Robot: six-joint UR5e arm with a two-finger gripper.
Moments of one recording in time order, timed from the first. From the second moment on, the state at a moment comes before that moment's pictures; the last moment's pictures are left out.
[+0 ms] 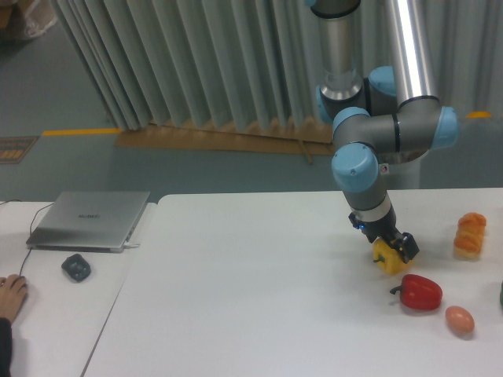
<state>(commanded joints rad) 2.25 -1.85 -1.80 -1.18 1.80 0.79</state>
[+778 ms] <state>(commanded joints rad) 2.38 -1.79 -1.63 -1.33 1.73 0.91</state>
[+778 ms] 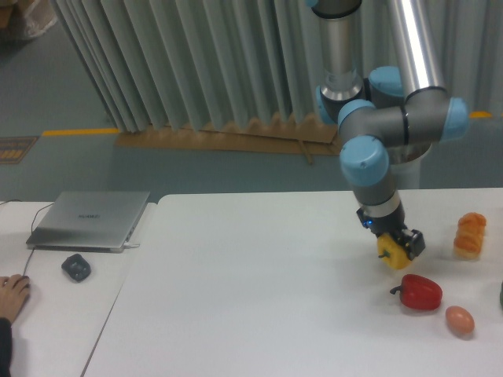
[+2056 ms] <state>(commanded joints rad) 2.85 -1.88 -1.54 -1.22 1.72 1.73</state>
